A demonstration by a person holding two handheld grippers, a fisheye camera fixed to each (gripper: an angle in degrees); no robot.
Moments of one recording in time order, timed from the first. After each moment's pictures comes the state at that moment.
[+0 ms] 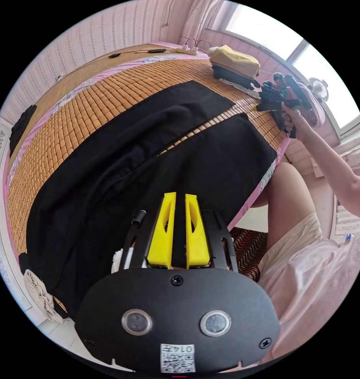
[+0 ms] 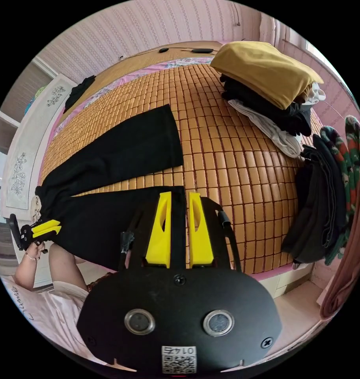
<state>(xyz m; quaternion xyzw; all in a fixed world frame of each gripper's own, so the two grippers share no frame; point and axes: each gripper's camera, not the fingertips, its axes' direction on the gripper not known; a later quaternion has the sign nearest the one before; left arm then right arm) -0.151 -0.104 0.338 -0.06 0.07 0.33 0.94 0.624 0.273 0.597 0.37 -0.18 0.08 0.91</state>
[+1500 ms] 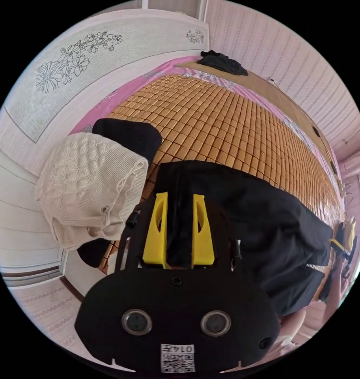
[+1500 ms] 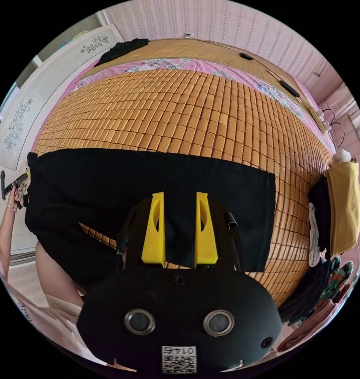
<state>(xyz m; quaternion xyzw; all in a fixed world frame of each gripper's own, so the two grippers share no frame) -0.660 -0.078 0.421 0.03 -0.08 -0.20 0.98 0.307 -0.026 0.519 0.36 -0.06 -0.06 0.93</state>
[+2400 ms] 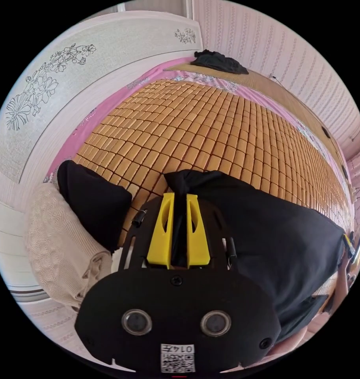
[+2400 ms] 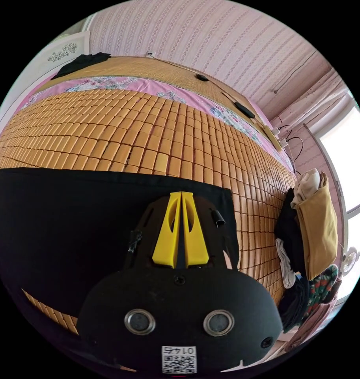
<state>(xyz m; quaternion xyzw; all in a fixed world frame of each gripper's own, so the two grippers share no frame) -0.704 -0.102 0.552 0.06 -0.10 -0.18 0.98 0.224 -0.180 0.568 0.46 0.10 0.06 0.88</state>
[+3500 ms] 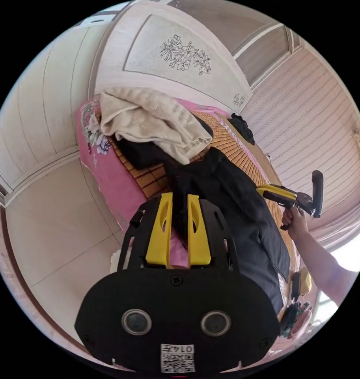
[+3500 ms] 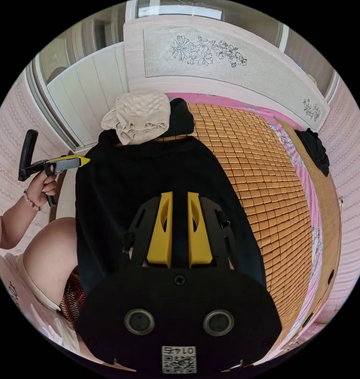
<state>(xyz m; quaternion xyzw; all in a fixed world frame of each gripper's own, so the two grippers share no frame) -0.754 0.323 0.583 0.24 0.06 -0.39 0.89 -0.408 -0.036 0.570 0.42 0.05 -0.57 0.70</state>
